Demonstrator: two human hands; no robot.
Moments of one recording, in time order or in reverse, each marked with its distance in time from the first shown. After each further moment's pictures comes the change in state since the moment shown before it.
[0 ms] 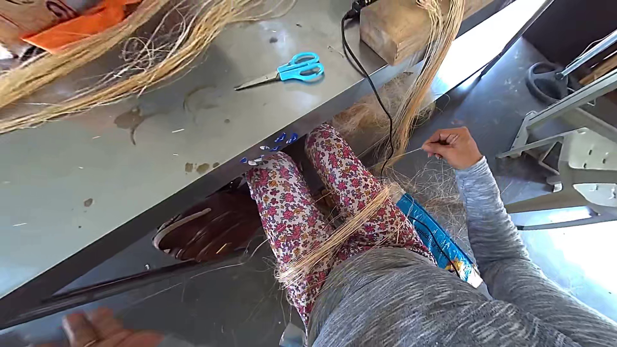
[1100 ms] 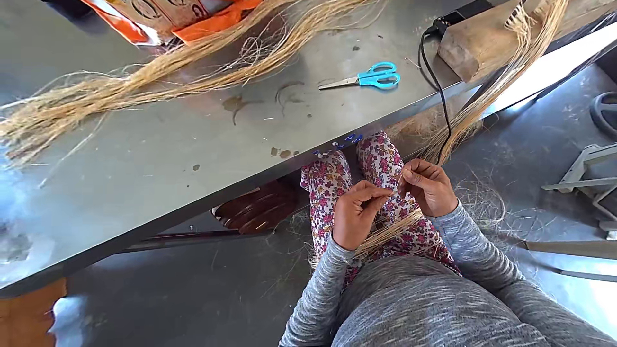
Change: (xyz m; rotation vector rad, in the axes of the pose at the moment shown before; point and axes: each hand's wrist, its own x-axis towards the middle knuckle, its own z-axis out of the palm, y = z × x) left_hand -0.097 -0.070 0.142 0.128 -1.162 0.111; right_hand -0.011 -0.093 0.160 0.892 -0.182 0.062
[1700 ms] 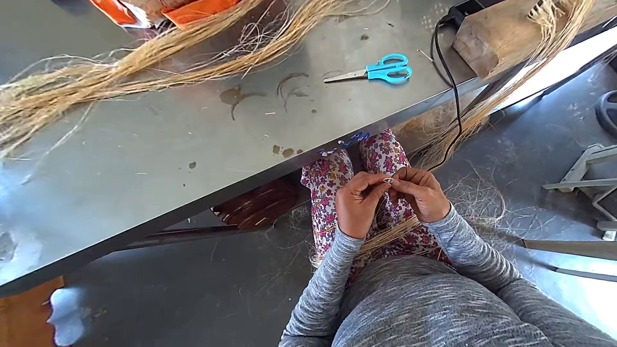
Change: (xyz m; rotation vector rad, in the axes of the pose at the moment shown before) left_hand 0.014 -0.018 0.006 -0.028 0.193 0.041; right_hand 0.005 0.011 0.018 -0.023 -0.012 0.170
